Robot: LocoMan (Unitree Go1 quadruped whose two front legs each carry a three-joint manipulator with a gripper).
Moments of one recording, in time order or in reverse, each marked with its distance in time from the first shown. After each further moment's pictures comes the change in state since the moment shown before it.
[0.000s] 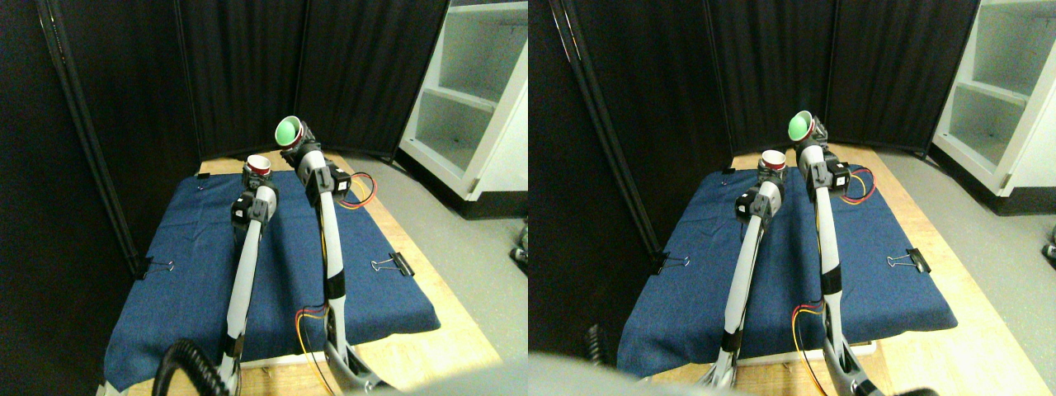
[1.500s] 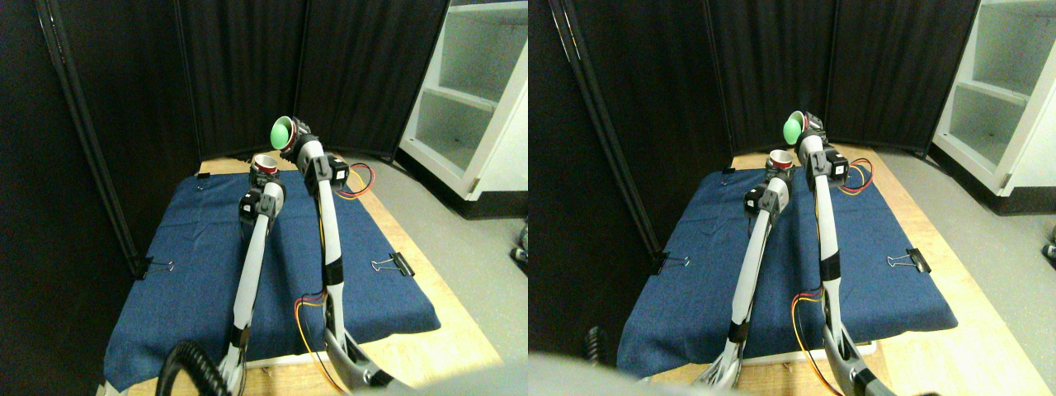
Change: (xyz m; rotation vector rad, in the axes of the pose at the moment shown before) right arm 0.011 0.004 -0.003 -0.344 0.084 0.045; left arm 0.010 -0.005 -0.016 -0.001 0.039 0.011
